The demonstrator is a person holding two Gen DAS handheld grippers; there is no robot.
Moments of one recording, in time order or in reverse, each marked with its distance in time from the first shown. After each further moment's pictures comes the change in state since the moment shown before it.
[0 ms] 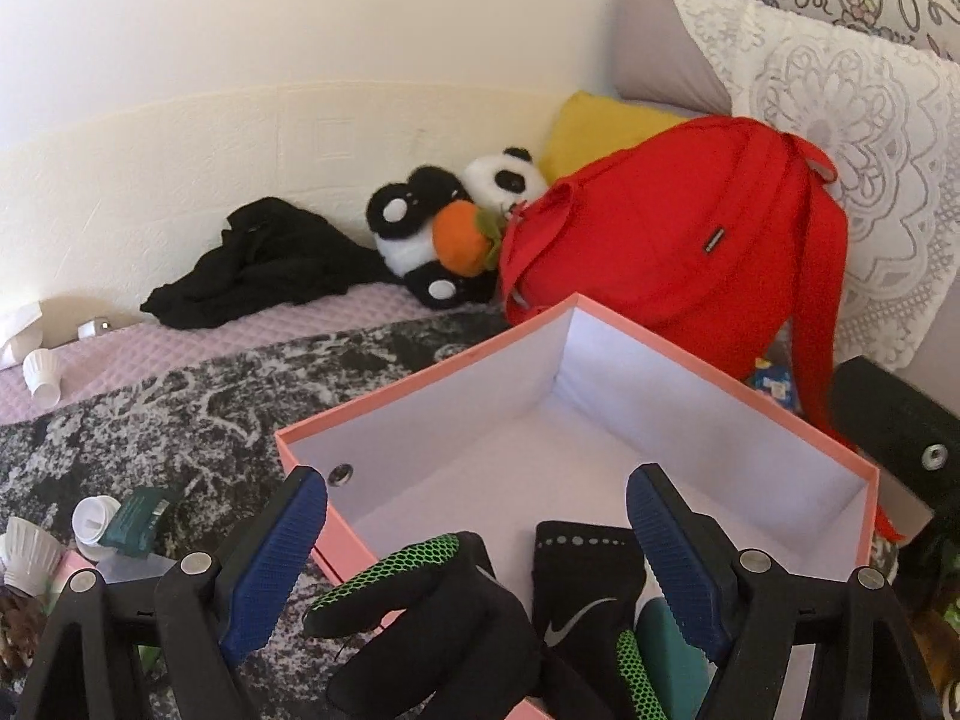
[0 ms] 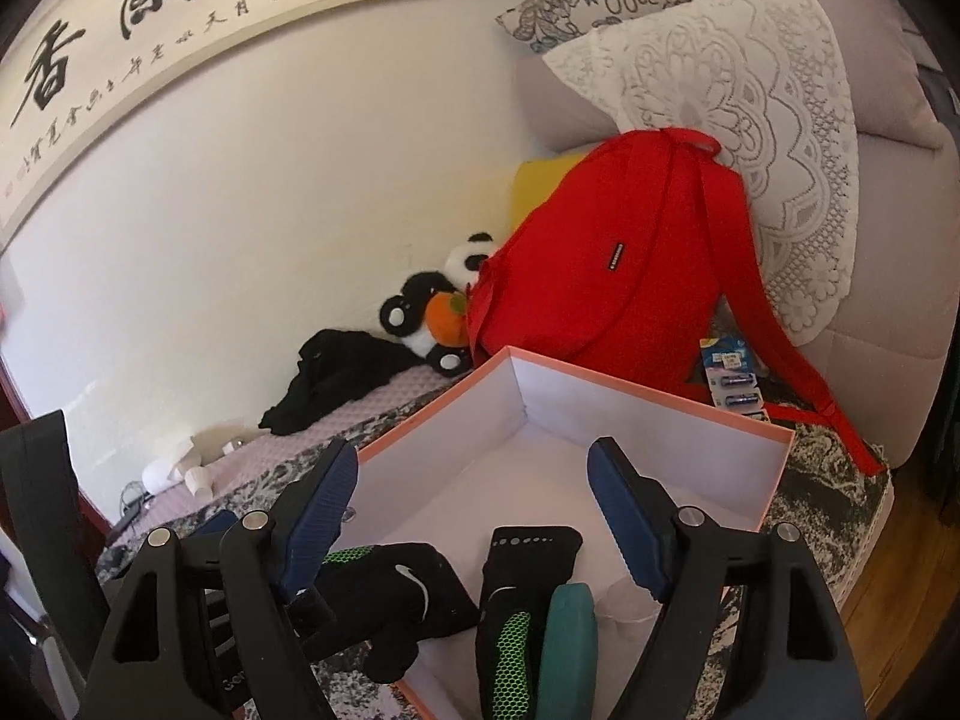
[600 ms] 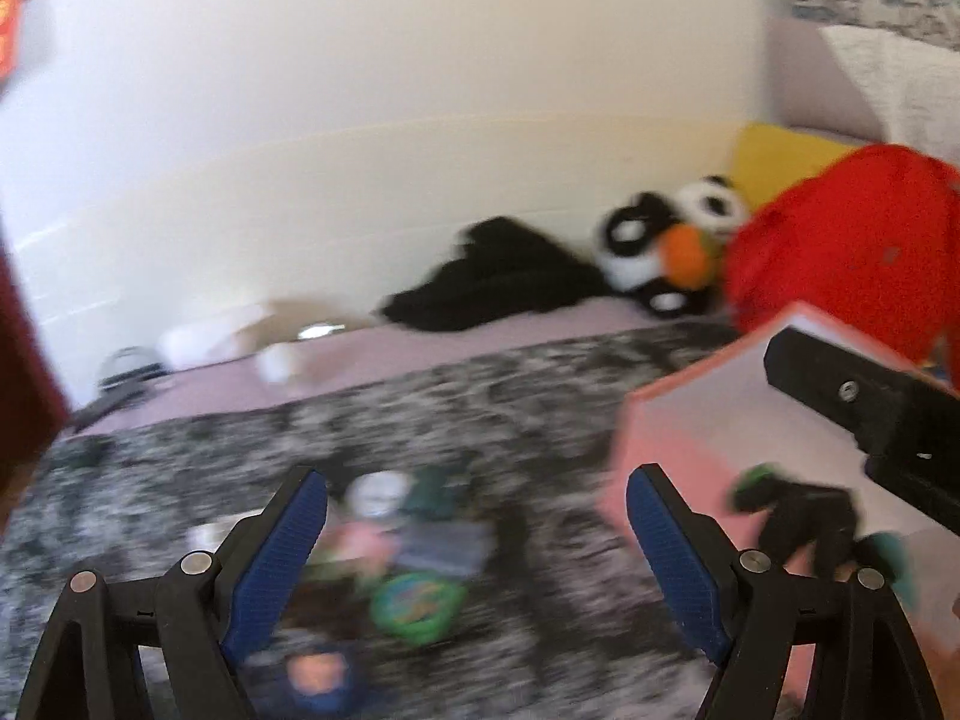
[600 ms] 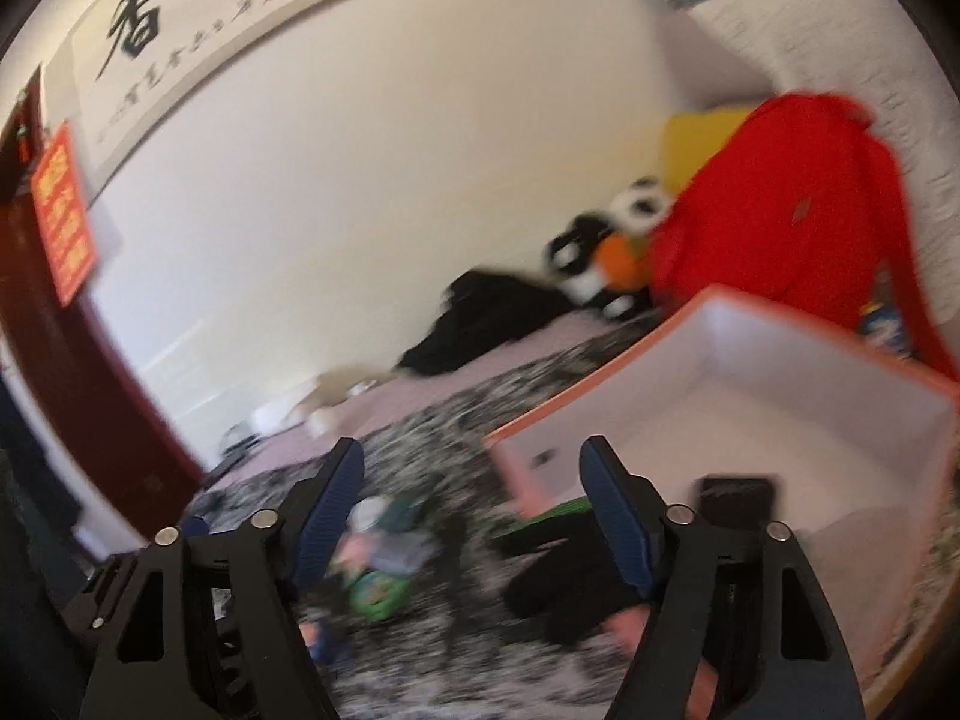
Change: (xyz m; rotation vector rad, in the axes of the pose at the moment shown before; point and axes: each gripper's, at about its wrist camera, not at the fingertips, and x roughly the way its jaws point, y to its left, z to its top) left arm -0.097 0.131 -0.036 -0.032 -0.058 0.371; right arm 0.030 0.141 -0.047 -0.088 0.140 0.308
